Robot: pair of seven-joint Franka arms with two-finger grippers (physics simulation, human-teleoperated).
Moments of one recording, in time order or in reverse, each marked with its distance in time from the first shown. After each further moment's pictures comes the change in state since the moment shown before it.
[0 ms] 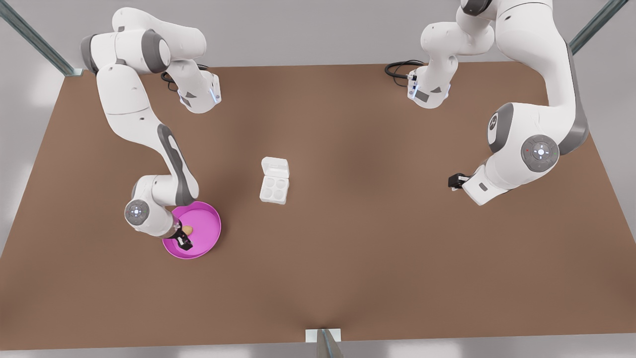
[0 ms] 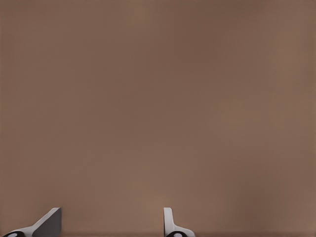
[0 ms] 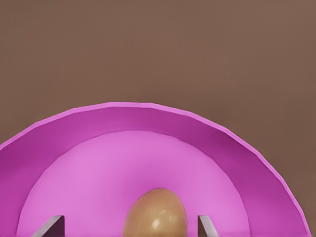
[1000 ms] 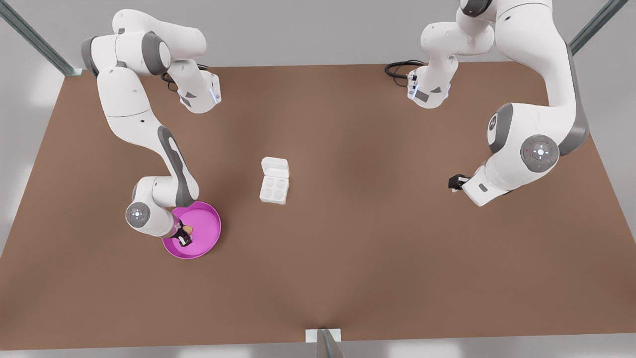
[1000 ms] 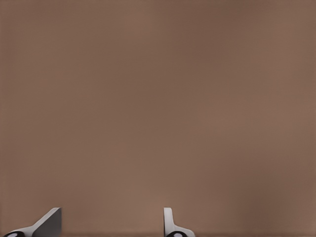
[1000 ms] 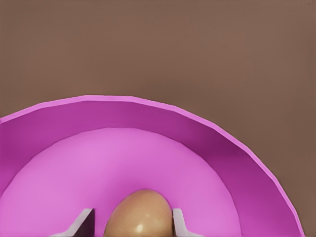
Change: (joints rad) left arm -0.005 0.011 0.000 0.021 0.009 -0.001 0.002; right arm -0.004 0.015 0.000 0.007 -0.003 -0.032 0.003
